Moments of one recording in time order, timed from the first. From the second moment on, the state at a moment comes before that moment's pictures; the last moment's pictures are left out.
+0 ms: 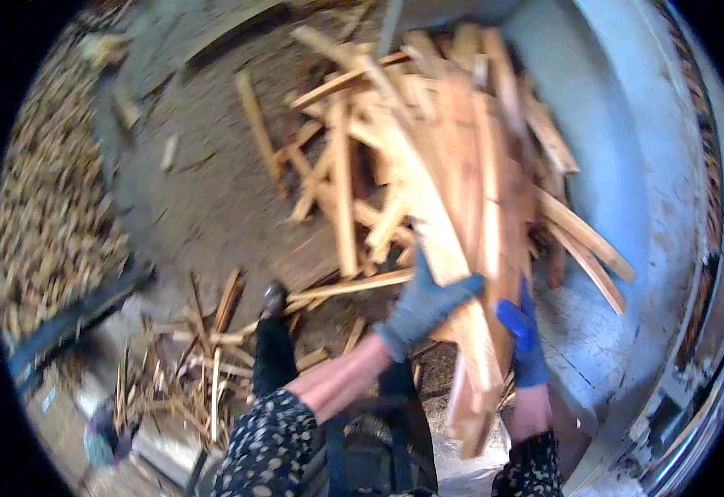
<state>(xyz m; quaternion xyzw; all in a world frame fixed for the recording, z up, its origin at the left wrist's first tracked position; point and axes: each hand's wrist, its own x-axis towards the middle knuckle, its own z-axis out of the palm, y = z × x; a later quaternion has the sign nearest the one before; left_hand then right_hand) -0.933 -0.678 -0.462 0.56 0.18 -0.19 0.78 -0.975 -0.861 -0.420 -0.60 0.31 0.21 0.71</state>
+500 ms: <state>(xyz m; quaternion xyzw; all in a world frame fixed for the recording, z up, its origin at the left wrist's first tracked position) -1.125 -0.599 -0.281 0.32 0.33 -0.31 0.83 -0.988 -0.749 -0.191 -0.72 0.13 0.52 0.44</state>
